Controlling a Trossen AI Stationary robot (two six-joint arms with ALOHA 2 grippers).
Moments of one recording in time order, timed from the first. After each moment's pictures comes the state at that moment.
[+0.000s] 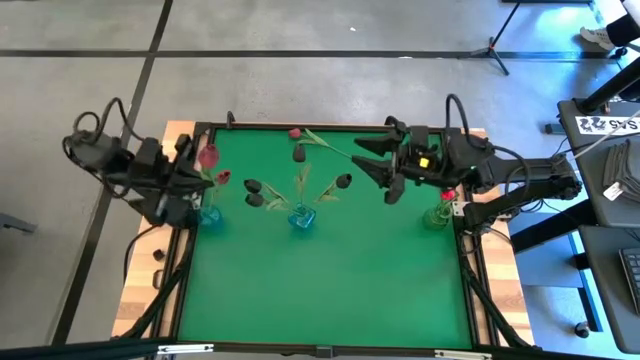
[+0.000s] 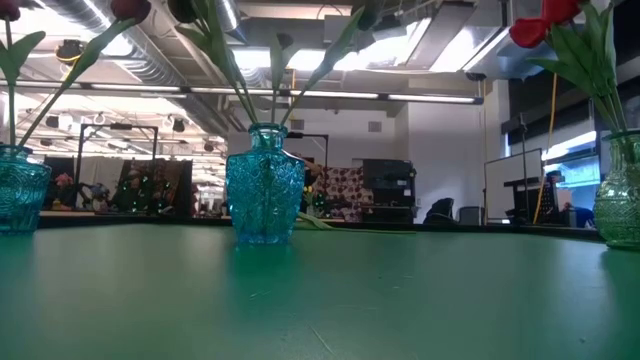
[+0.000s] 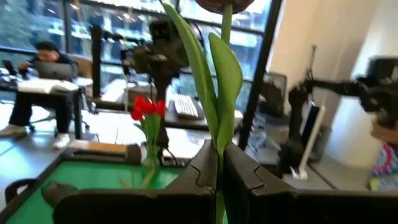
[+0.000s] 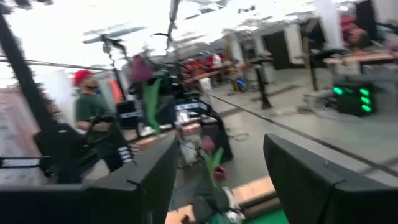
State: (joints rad) left arm -0.53 0.66 1.18 -0.49 -0.45 -0.15; right arm 0.13 1.23 1.36 0.05 0.32 0.25
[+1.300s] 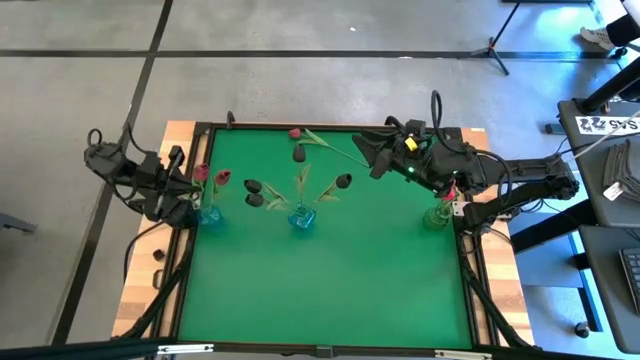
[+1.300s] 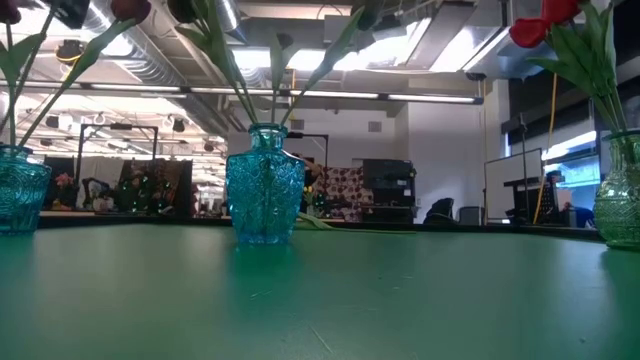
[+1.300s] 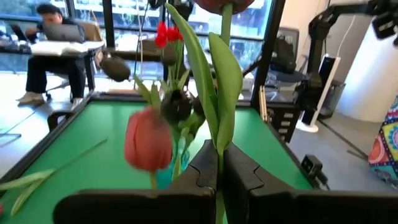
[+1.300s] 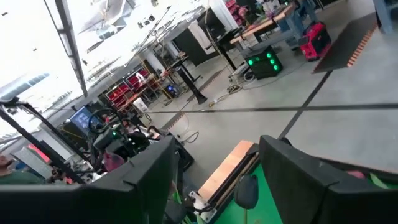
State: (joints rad) left arm -0.55 0.09 0.79 -0.84 -0.46 -0.17; right arm 0.13 1.27 1.36 -0.08 0.67 0.67
